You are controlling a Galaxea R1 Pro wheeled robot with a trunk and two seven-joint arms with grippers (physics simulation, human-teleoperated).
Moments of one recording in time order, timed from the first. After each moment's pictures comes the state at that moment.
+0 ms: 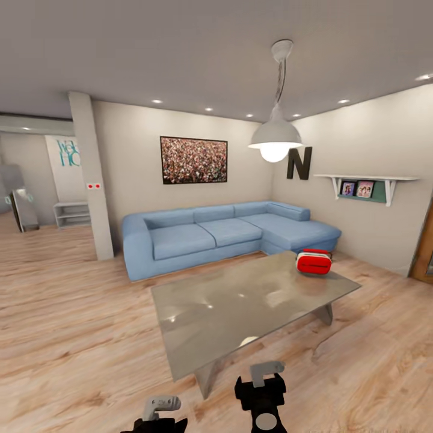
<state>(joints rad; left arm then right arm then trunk) 0.04 -0.06 -0.11 -1.31 0.15 0.61 -0.07 -0.06 0.10 0.49 -1.35 -0.09 0.53 -0.58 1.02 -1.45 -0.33</state>
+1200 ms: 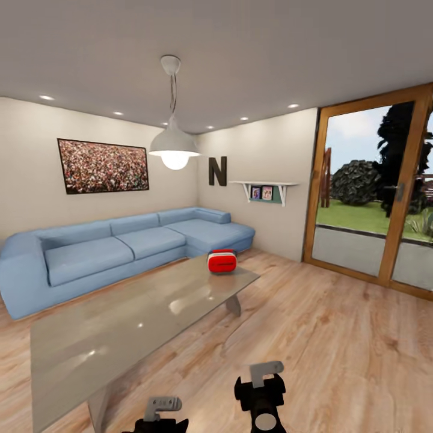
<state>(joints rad) 0.04 -0.07 -0.12 -1.31 0.14 0.60 -0.07 -0.06 0.10 0.49 -1.35 -0.09 0.53 -0.58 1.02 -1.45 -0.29</state>
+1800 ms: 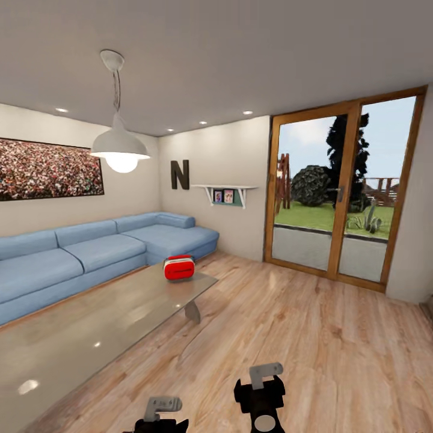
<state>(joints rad) 0.04 -0.07 -0.12 -1.31 0.14 0.60 -0.07 -0.06 0.10 0.49 -1.34 -0.09 0.53 -0.58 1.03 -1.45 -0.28</state>
